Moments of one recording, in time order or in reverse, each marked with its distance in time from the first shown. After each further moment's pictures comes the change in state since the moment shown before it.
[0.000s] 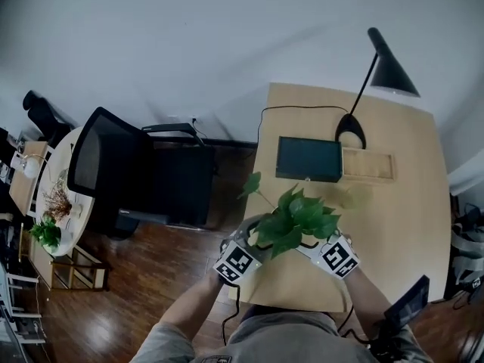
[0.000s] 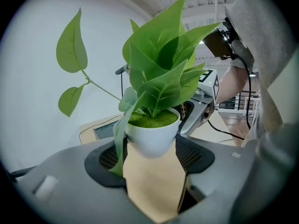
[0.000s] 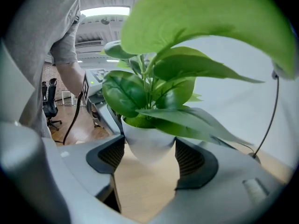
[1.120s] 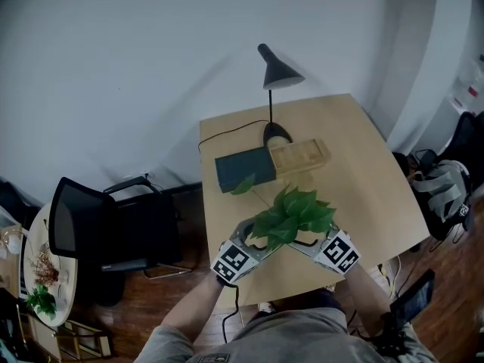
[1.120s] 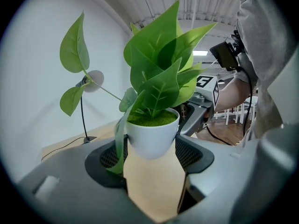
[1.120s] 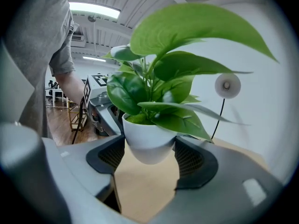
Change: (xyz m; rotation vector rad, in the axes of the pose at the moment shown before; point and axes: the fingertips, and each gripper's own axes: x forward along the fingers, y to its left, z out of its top) left arm 0.032 -0.119 0.096 0.122 -0.138 -0.318; right arm -0.161 0.021 0.004 0.082 -0.011 -0.357
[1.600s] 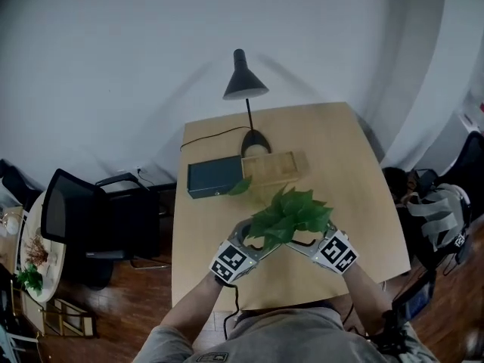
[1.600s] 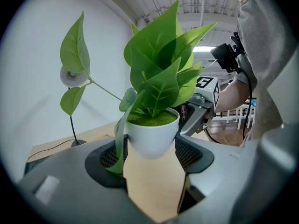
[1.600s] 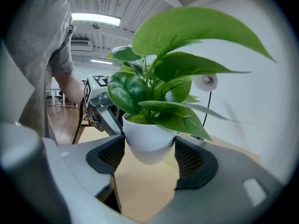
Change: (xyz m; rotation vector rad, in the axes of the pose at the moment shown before) left arm 0.149 -0.017 0.038 -0.053 0.016 0.094; right arm -0.082 -0.118 -0.062 -0.028 -0.016 0.100
